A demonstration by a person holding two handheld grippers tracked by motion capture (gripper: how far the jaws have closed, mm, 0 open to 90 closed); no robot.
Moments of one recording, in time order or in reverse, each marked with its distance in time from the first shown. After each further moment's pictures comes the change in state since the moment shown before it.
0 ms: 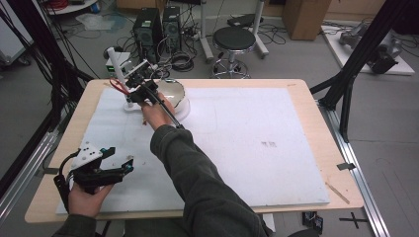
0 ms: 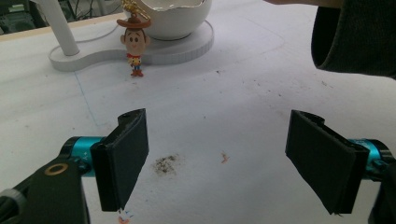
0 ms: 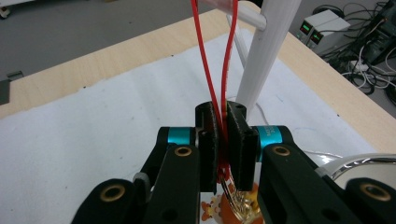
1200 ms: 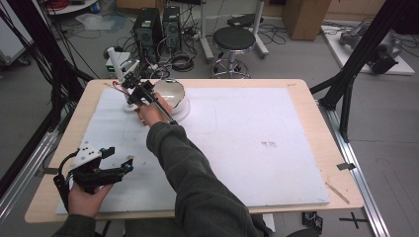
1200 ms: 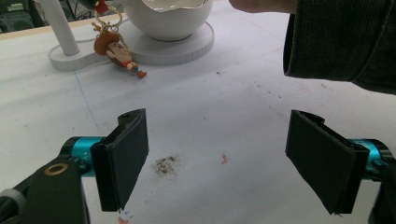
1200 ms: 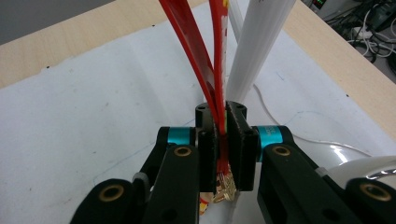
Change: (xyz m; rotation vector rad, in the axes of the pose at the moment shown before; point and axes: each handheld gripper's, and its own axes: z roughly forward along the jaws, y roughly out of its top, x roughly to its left) left arm 0.002 0.000 0.000 -0.004 -0.007 -0.009; right arm -0.008 0.005 0.032 0.134 -0.023 0.012
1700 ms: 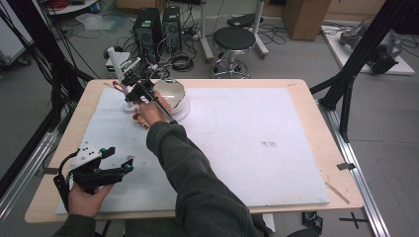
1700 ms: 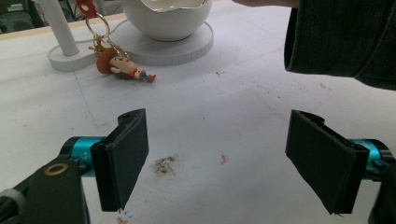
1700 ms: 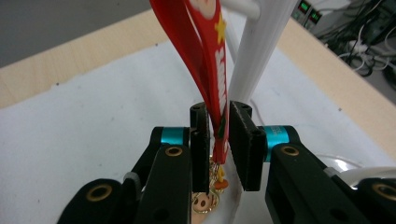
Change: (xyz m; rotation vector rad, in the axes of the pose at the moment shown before) left arm -0.001 0.000 0.000 -0.002 -0.001 0.000; right arm 0.001 0.005 -0.011 -0.067 0.000 0.003
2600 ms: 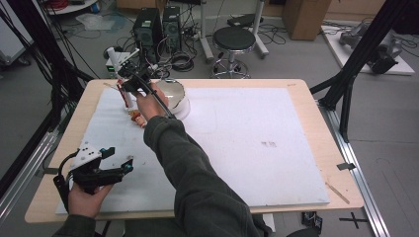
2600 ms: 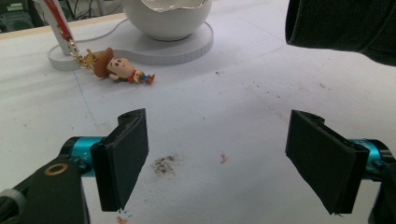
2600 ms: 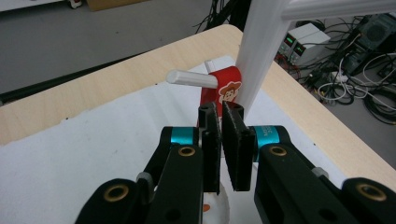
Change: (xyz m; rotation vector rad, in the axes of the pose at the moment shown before) left arm 0.000 0.000 0.000 0.000 0.001 -0.001; right arm 0.001 0.020 -0.021 -0.094 -0.026 -0.016
